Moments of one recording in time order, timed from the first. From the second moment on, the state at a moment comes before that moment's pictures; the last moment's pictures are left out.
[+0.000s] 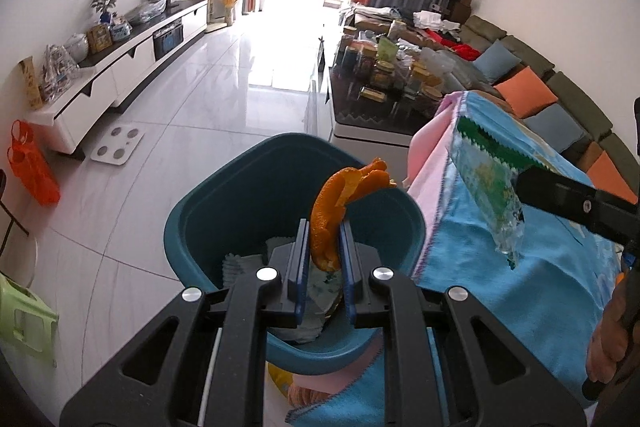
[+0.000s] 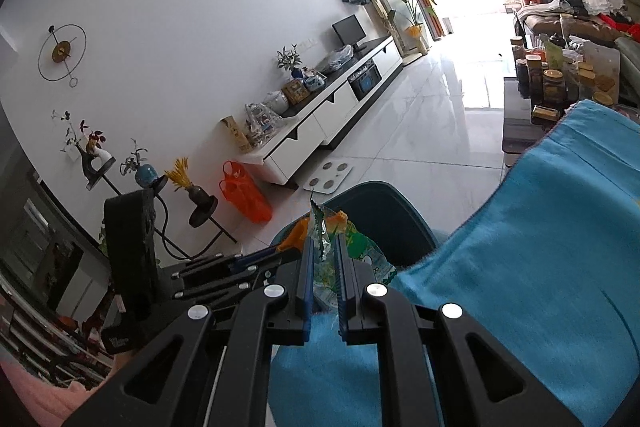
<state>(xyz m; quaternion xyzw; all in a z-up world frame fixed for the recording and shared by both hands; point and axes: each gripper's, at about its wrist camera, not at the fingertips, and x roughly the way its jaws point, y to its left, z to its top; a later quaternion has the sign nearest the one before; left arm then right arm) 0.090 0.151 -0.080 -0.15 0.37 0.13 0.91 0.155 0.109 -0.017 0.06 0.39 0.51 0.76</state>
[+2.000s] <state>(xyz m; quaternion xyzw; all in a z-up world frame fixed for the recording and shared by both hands) 0.122 -0.149 -0.058 0.00 0.35 -0.25 0.90 0.087 -0.236 -0.020 0.12 0.33 0.15 0.92</state>
